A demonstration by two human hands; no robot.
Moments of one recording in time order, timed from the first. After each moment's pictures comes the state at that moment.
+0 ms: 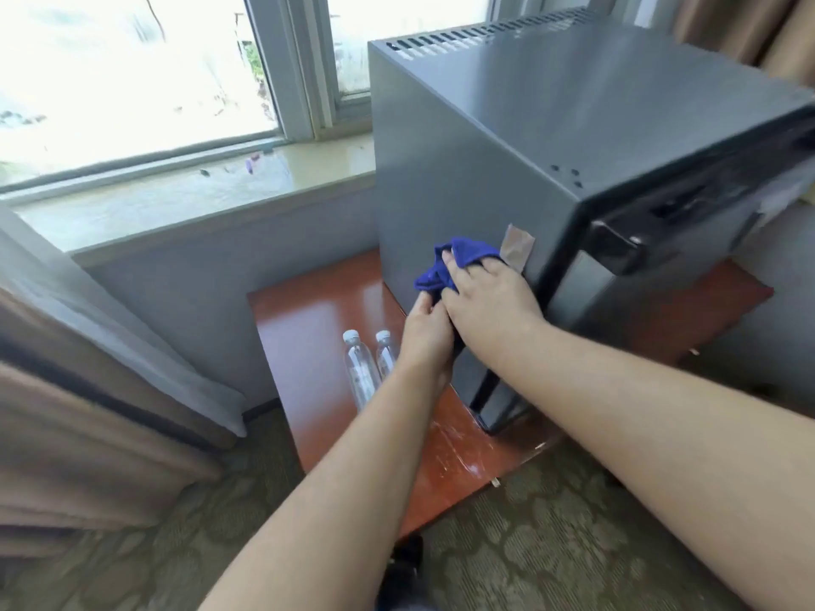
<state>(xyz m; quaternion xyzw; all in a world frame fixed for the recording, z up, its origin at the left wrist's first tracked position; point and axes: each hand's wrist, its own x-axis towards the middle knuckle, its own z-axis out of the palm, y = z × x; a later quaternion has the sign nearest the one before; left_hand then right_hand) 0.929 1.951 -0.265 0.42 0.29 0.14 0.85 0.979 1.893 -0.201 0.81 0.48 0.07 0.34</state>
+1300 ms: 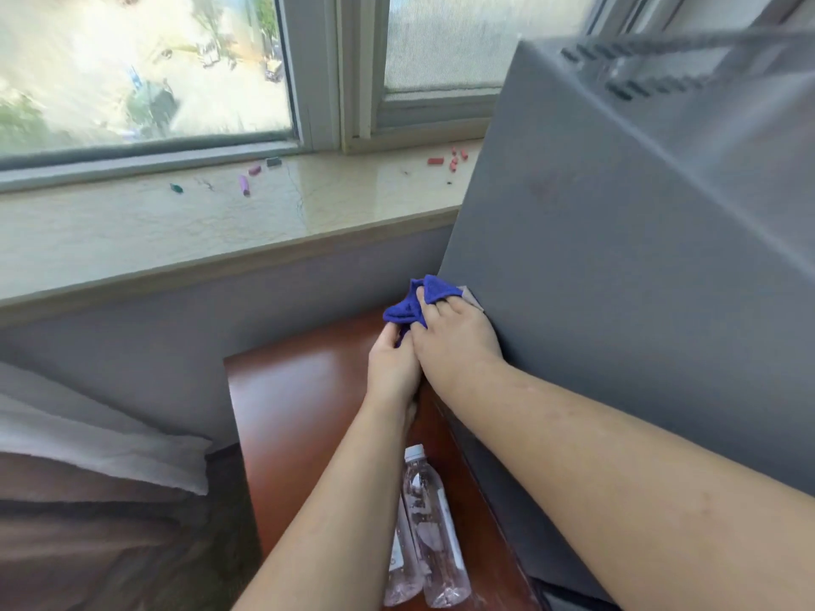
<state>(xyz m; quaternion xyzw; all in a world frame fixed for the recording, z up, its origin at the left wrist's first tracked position) 1.057 2.164 -0.376 0.38 0.39 0.18 0.82 1.104 2.120 -0.292 0.79 0.49 -0.01 0.36</state>
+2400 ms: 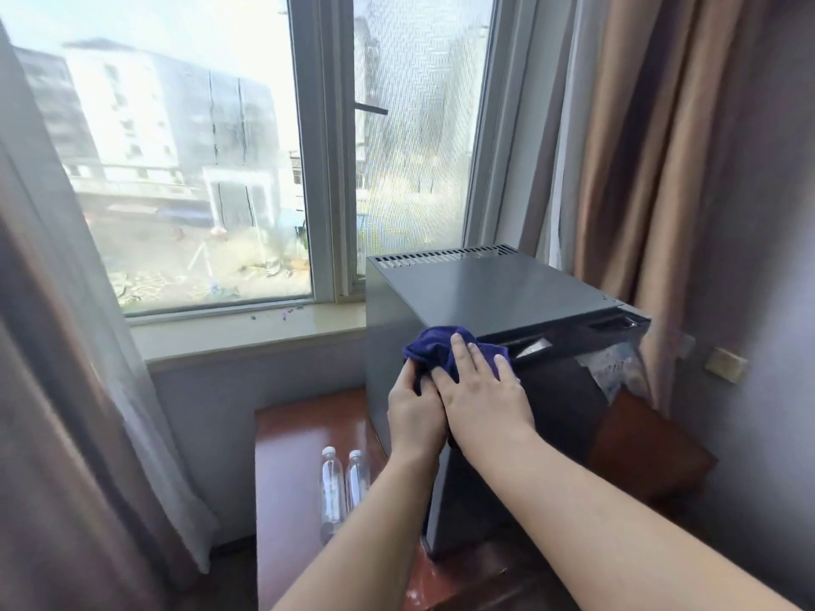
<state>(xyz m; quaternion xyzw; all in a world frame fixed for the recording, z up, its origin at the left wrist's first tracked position) 0.890 1.832 -0.131 0.58 0.26 0.37 0.68 0.929 1.758 -0.080 0.89 0.43 0.10 0.07</state>
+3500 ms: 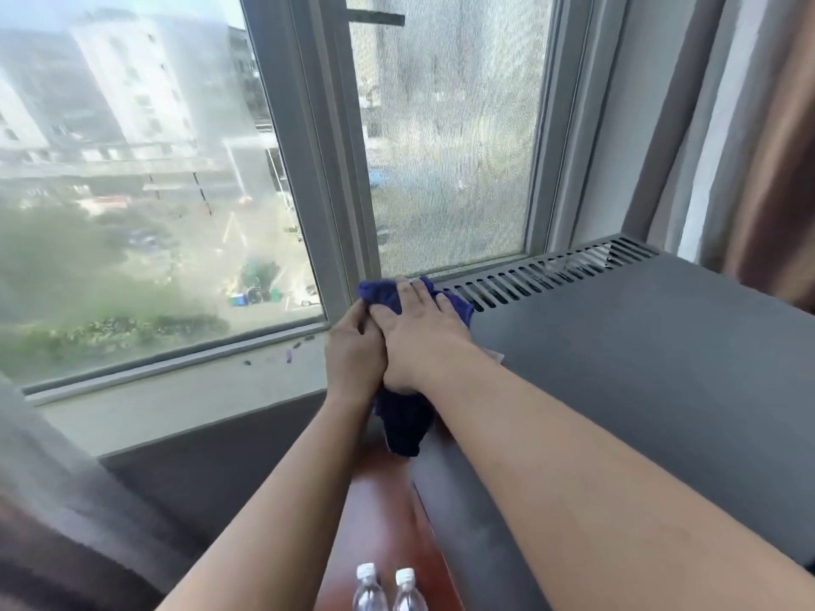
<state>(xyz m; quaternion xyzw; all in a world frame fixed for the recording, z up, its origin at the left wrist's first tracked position) 1.084 2.167 -0.119 0.72 0.35 0.37 0.47 1.141 2.087 -0.063 0.87 0.50 -0.04 0.00</state>
